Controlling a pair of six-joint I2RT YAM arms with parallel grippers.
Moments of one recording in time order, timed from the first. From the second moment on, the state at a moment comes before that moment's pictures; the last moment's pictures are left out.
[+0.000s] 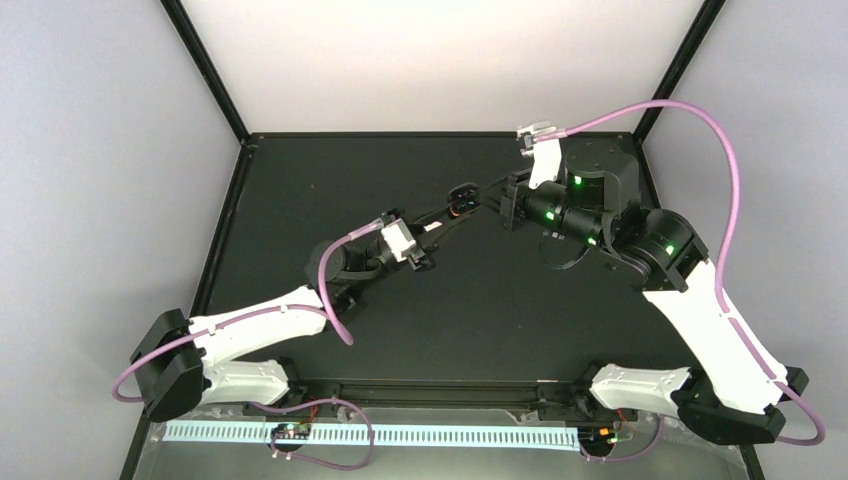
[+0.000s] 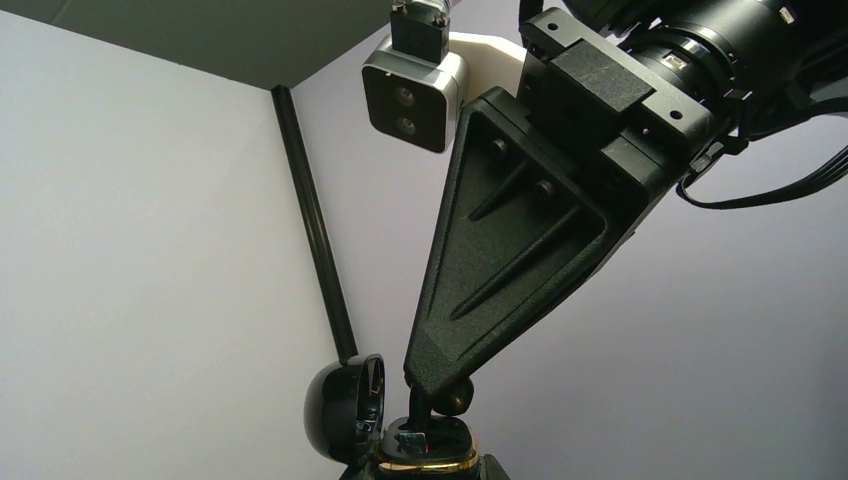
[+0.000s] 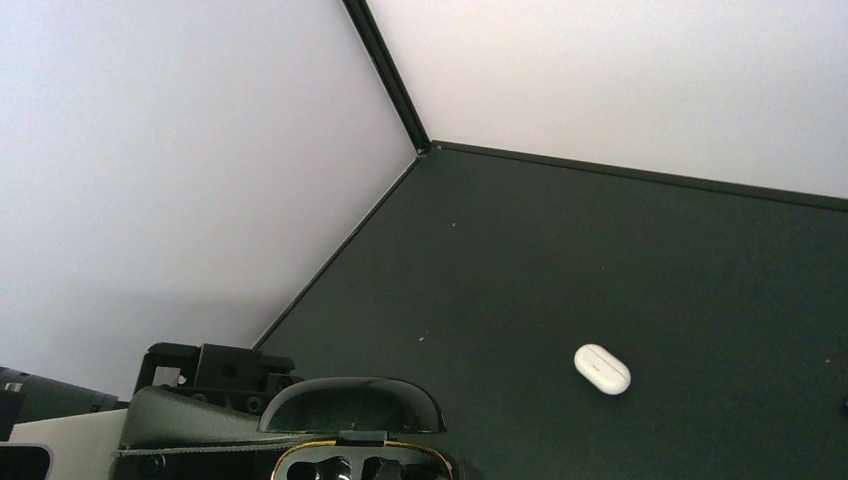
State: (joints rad) left arm -0.95 1.20 0.74 1.03 0.20 0.19; right arm 0.80 1.16 1.71 -0.88 -0.01 0.43
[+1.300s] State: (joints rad) left arm -1.04 1.38 0.80 1.16 -0.11 0.59; right arm 0.78 1.20 1.68 -0.82 0.17 0.86
